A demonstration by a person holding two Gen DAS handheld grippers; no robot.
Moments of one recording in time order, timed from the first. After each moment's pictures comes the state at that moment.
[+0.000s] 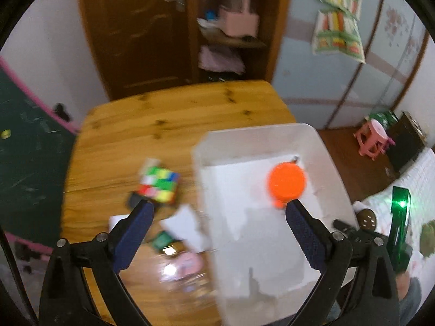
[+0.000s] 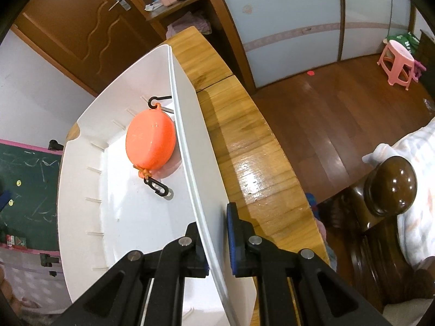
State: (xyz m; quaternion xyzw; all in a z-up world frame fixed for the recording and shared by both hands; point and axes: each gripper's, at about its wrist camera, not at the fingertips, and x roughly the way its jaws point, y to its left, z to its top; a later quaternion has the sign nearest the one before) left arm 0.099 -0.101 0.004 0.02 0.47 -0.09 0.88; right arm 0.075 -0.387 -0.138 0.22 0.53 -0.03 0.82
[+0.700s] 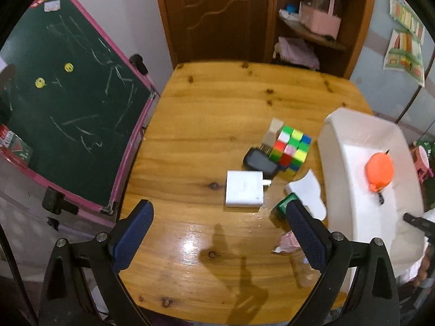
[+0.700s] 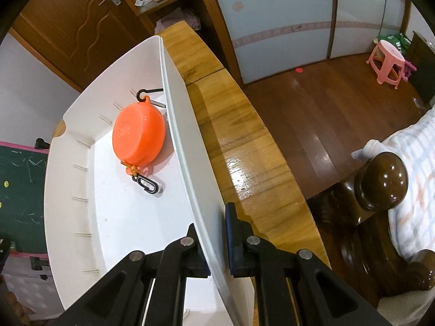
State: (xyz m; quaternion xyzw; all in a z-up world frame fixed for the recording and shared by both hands) left arm 0.076 0.040 -0.062 0.00 0.50 0.06 0.87; right arm 0.079 -0.379 -0.142 0.20 0.55 -0.07 0.81
